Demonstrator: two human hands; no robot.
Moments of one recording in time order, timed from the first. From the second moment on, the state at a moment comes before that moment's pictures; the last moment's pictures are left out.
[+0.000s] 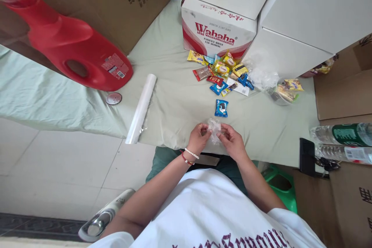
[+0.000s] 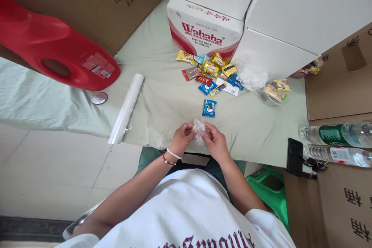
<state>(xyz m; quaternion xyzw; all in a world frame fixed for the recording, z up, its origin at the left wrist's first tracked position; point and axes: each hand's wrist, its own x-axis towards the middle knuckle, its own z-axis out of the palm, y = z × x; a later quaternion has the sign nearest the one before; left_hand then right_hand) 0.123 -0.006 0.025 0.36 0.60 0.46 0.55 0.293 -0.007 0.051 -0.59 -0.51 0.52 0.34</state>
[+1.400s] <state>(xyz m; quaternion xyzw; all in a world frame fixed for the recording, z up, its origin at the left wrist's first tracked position) 0.088 -0.018 0.046 0.09 0.56 0.57 0.59 0.296 -0.025 0.058 -0.50 -0.40 0.68 0.36</state>
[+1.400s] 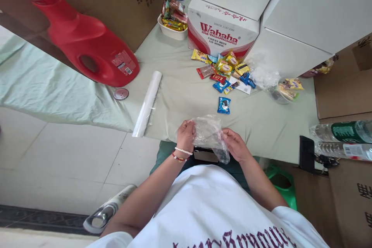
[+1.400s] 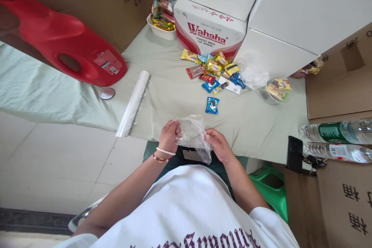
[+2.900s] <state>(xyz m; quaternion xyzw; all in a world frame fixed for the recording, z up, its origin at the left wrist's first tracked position) 0.071 0.020 0.012 0.27 0.70 0.52 0.41 0.293 0.032 0.027 -0.63 -0.42 0.54 0.38</state>
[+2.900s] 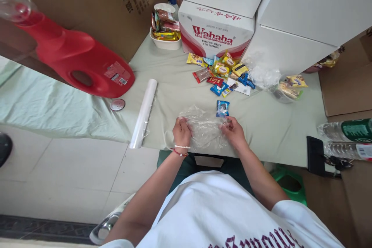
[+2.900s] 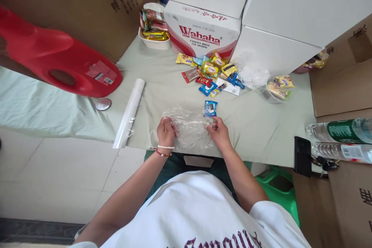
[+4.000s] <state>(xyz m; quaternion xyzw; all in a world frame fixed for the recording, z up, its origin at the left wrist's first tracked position) 0.037 -0.002 0.016 0.78 0.61 0.03 0.15 0.378 0.063 0.048 -0.71 -0.60 0.17 0.33</state>
